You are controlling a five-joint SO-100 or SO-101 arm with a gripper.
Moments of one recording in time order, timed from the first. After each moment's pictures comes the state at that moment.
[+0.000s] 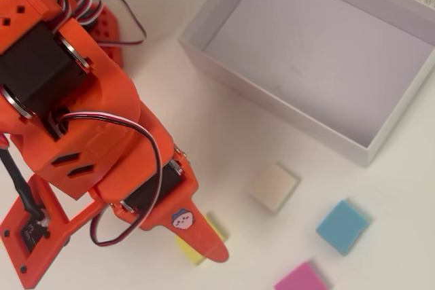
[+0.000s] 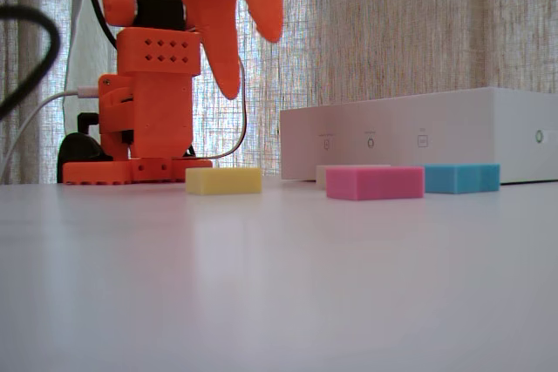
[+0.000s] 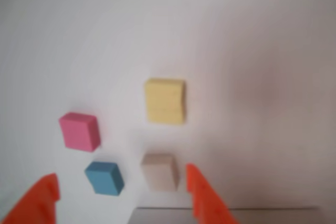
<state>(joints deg) 0.6 118.7 126.3 72.5 2.7</state>
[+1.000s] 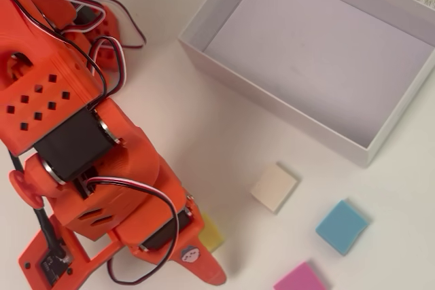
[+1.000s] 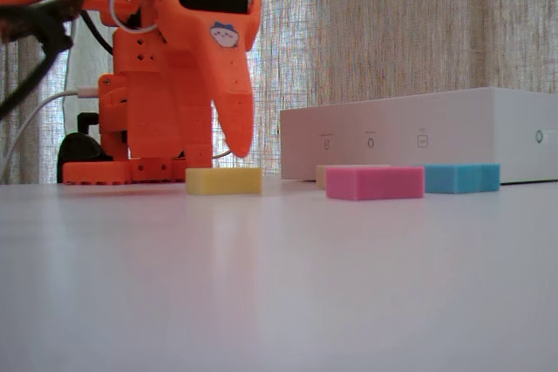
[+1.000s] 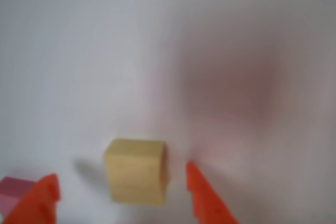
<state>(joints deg) 4.7 102.8 129.9 58.5 -2.8</state>
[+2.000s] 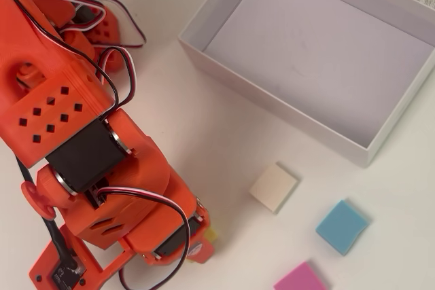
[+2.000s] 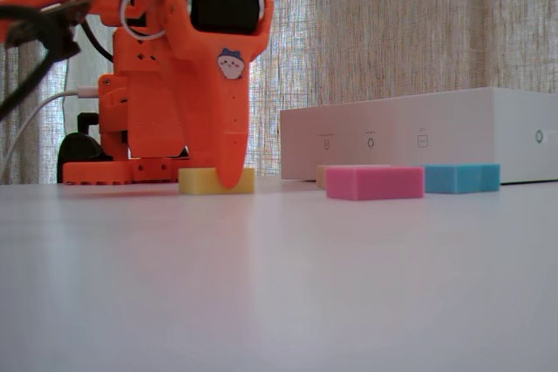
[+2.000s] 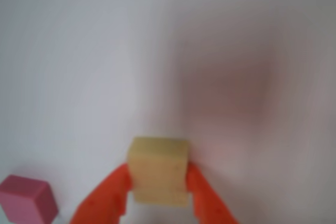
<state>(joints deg) 5.4 94.3 126.2 57.9 -4.5</state>
